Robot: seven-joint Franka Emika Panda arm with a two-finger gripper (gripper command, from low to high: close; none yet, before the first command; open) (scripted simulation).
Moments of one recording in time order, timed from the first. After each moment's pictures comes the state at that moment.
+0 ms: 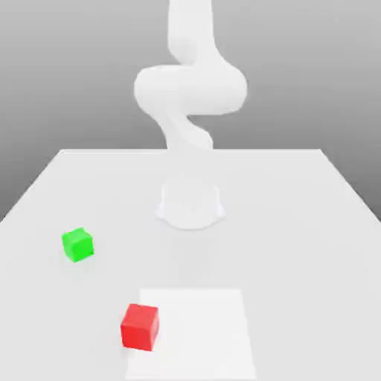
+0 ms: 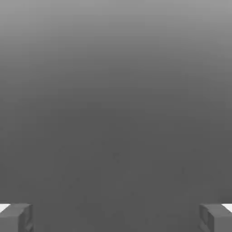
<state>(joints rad) -0.01 -0.71 -0.01 -2.33 0.00 2.34 0.80</state>
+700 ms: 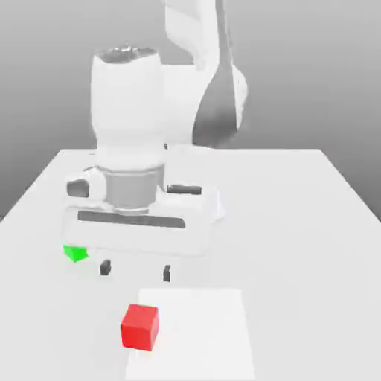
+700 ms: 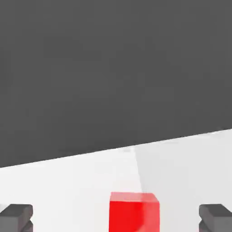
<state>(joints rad) -0.08 0.06 -0.11 -2.62 0.03 2.72 0.77</state>
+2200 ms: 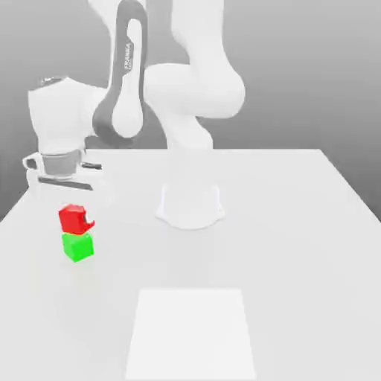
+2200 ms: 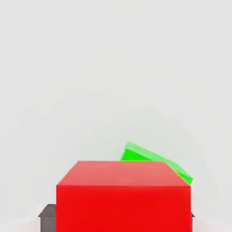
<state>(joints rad) -0.47 -0.13 -0.54 -3.01 -0.05 2.86 0.25</state>
